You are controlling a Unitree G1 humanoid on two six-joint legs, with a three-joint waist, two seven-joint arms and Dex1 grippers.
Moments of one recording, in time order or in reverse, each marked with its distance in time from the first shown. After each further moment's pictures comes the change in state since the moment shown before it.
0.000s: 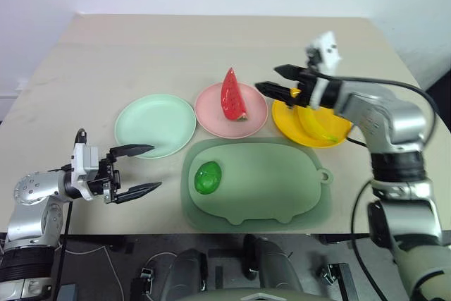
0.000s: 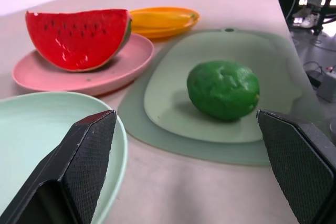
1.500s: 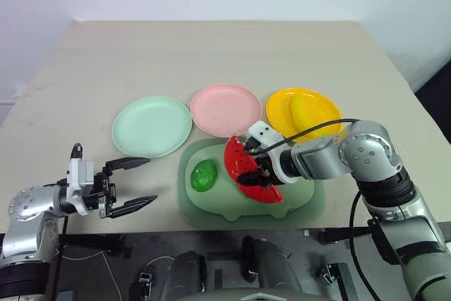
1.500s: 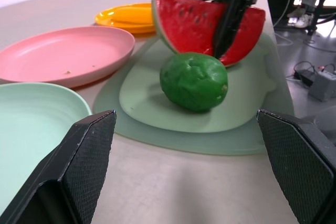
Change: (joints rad) left arm 0.097 -0.015 0.029 -0.009 -0.009 -0.042 -0.028; right arm -0.105 0.083 0.313 -0.181 0.748 0.849 -0.961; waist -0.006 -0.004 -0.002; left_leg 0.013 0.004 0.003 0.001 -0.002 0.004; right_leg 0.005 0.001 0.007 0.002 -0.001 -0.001
